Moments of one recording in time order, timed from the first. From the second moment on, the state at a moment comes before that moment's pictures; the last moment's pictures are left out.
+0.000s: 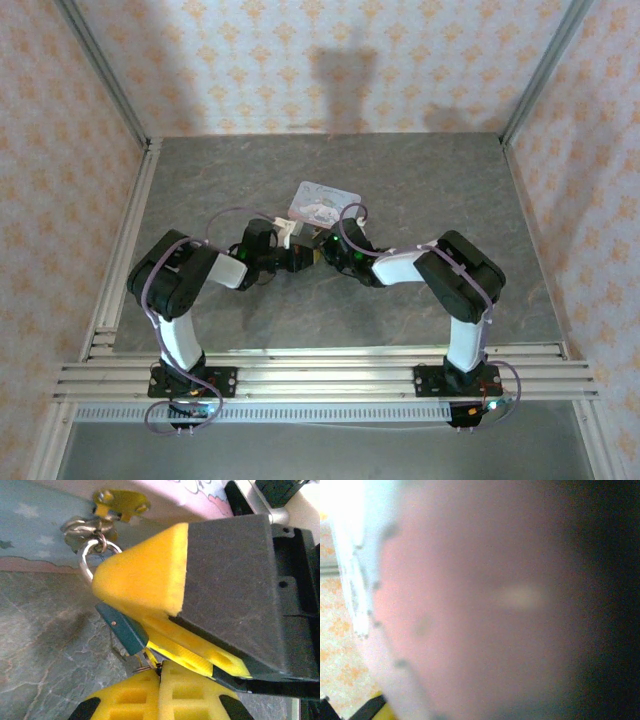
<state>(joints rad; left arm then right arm) -0.40 1.82 0.62 0.64 0.66 -0.52 0.74 1.87 0.85 0.41 0.01 1.43</state>
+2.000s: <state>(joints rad) -0.41 1.79 0.62 0.57 0.69 -0.49 0.74 1.77 0.76 0.39 -0.04 1.42</state>
